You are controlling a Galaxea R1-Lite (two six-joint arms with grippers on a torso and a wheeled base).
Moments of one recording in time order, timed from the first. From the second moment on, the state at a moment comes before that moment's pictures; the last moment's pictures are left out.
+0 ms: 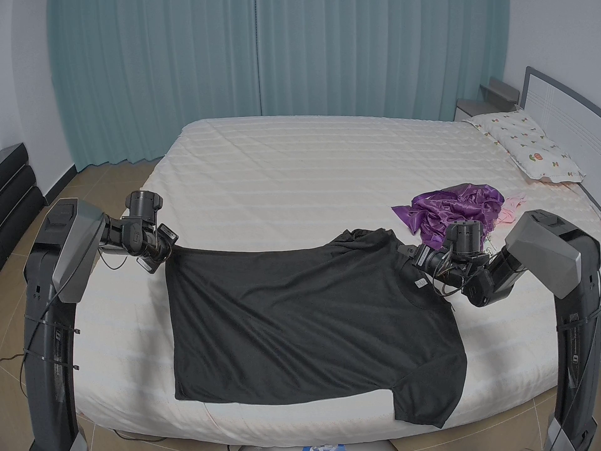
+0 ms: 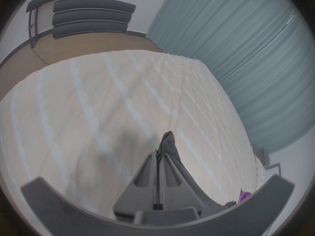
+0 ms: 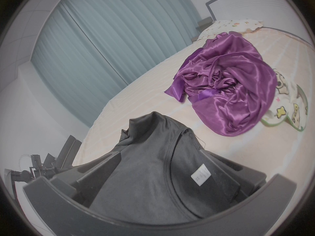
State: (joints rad) left arm 0.03 2.56 -1.81 0.00 0.07 -0.94; right arm 0.17 2.50 -1.26 -0.81 0.05 0.58
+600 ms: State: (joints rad) left arm 0.04 2.55 -1.80 0.01 0.07 -0.95; right arm 0.16 2.68 -1.55 -0.70 0.03 0.56
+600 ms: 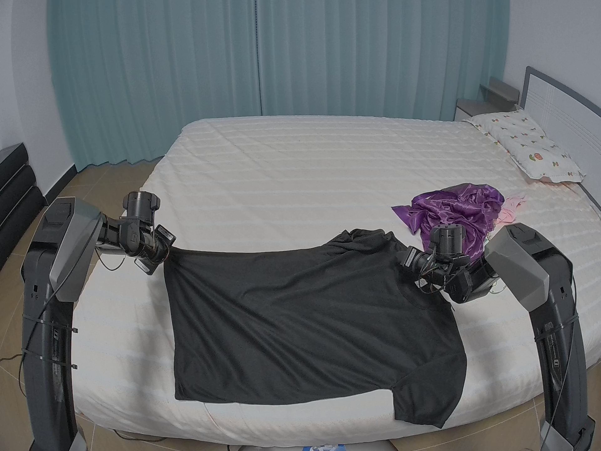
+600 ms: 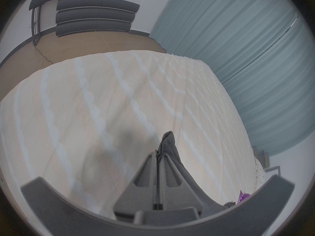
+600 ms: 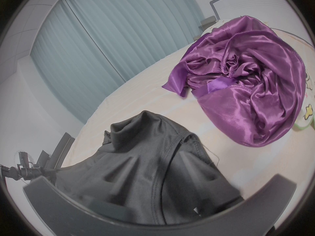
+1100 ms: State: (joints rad) left arm 0.04 2.55 -1.81 0.01 0.07 -0.95; right arm 0.11 2.67 -1.51 -0.71 0.00 0.61
